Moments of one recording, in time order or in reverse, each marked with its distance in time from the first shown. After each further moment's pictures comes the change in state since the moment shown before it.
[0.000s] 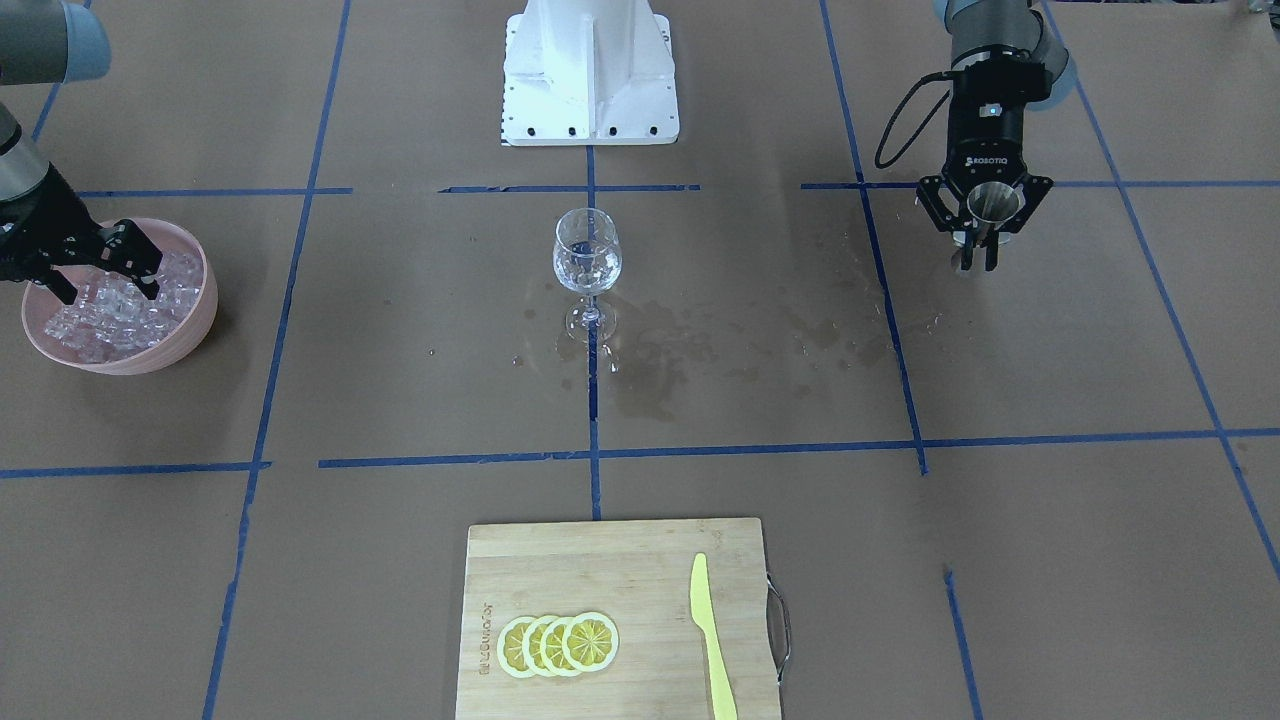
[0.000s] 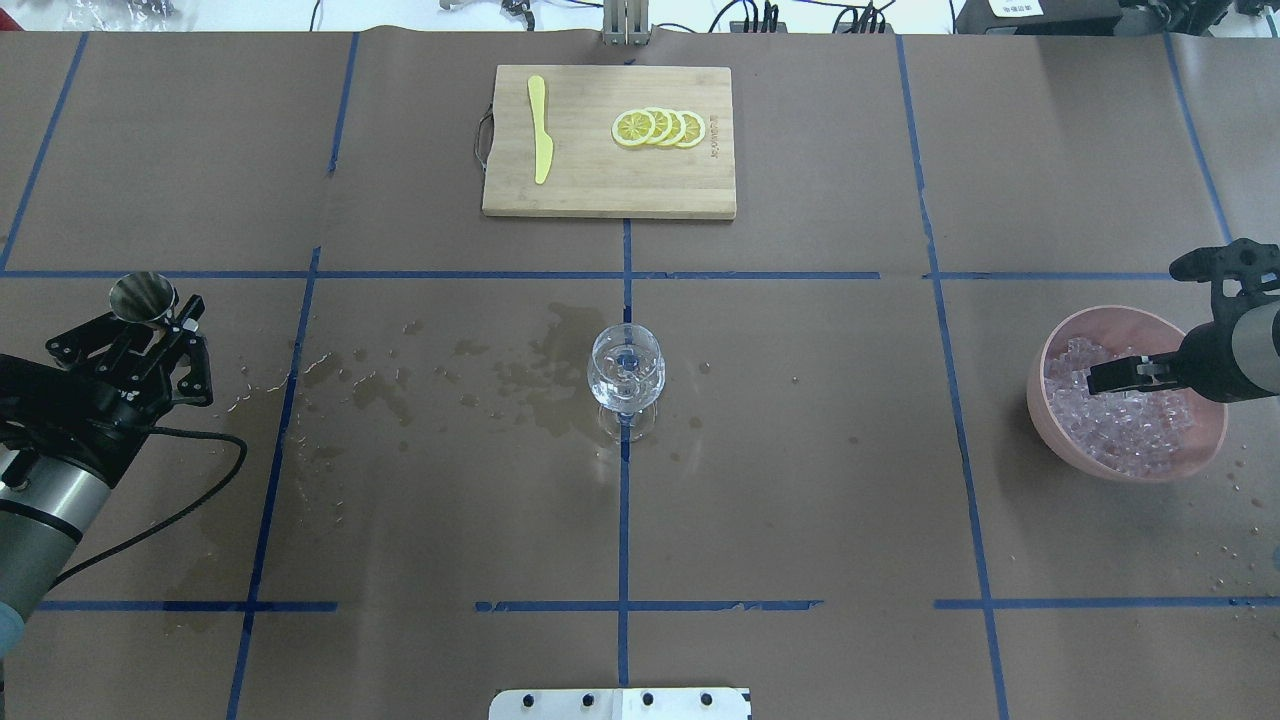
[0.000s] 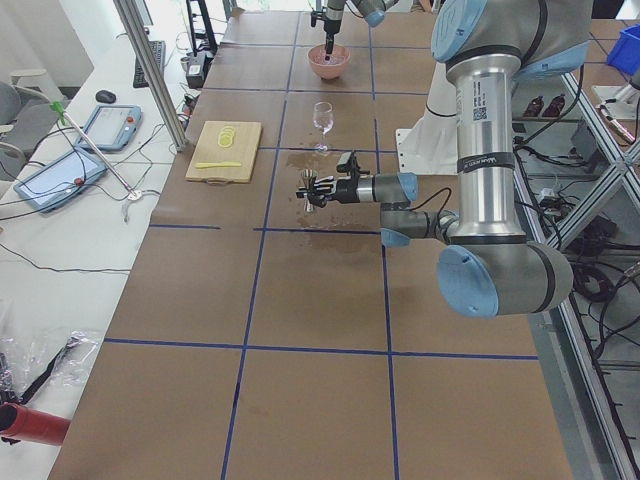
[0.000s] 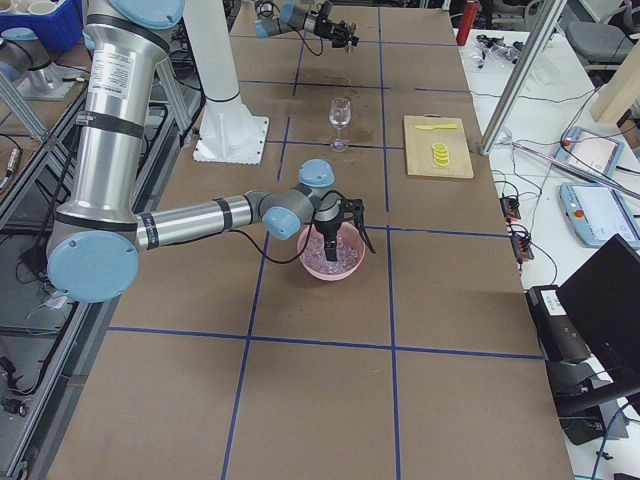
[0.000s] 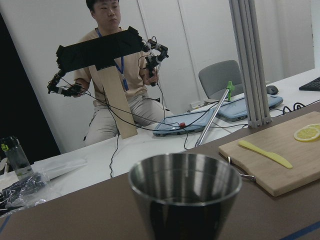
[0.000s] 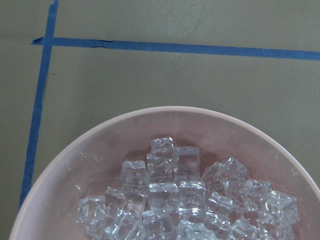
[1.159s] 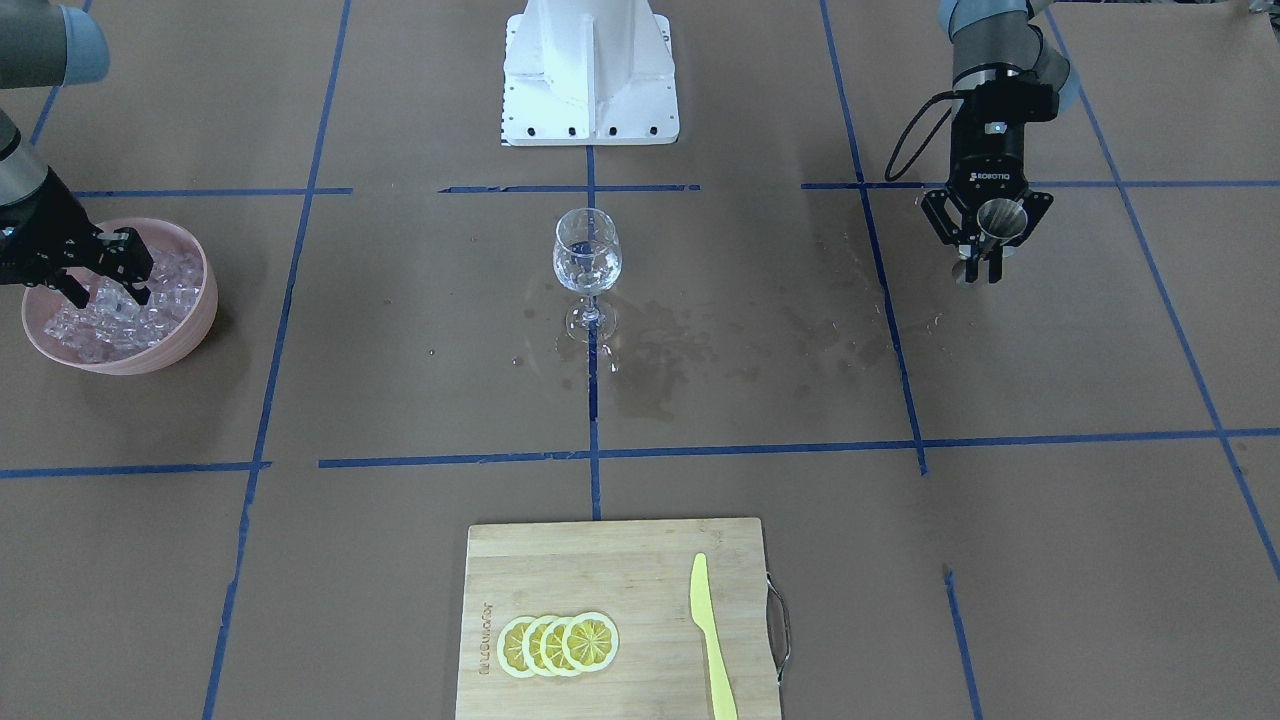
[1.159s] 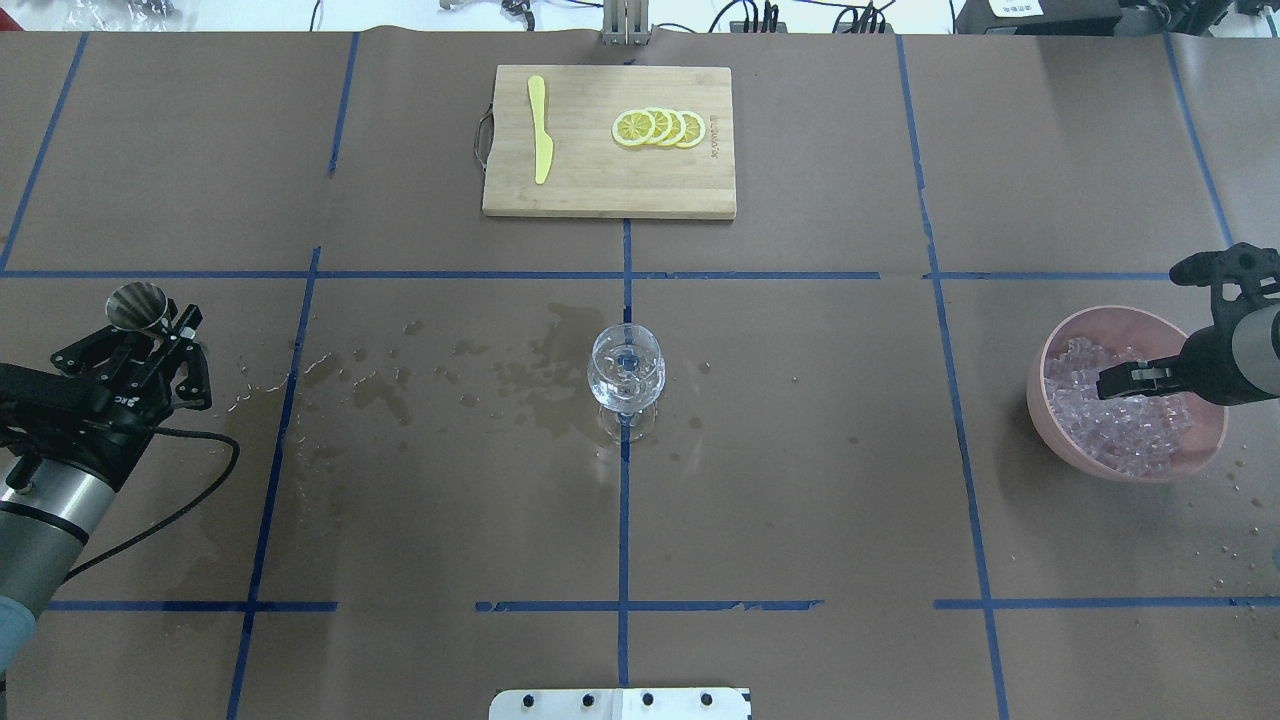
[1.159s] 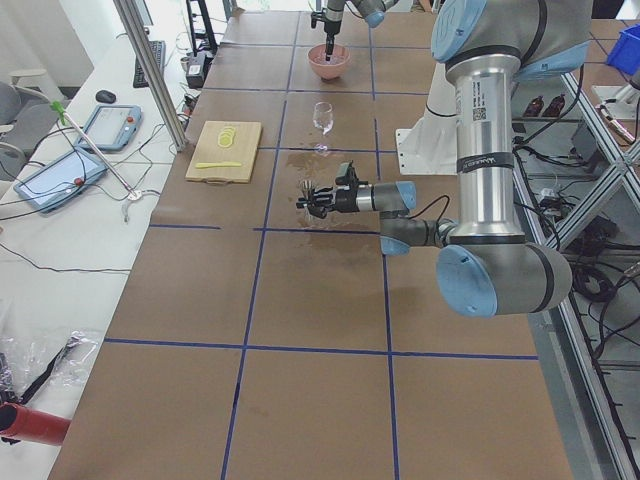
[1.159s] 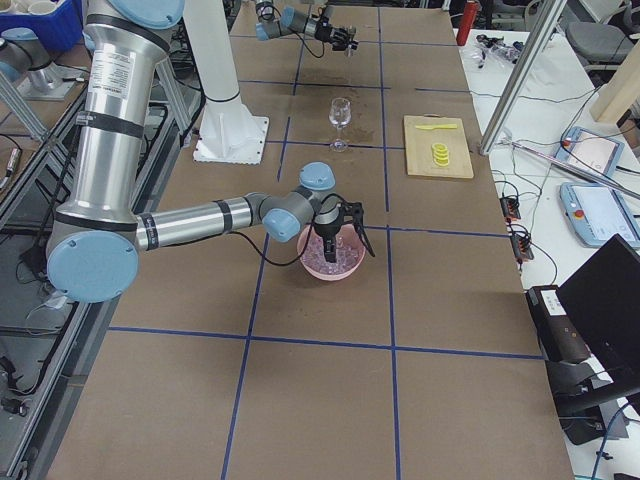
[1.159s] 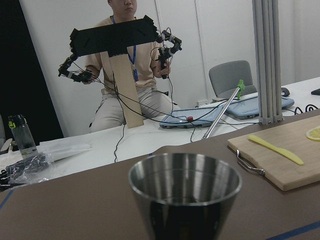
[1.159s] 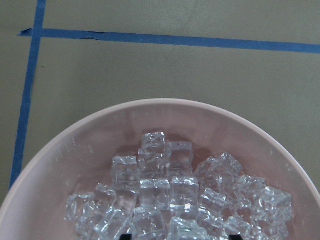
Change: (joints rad) left arm 0.004 -0.003 0.049 -0.006 0.008 -0.102; right arm 0.001 0.000 -0.013 -0.007 0.007 -0.010
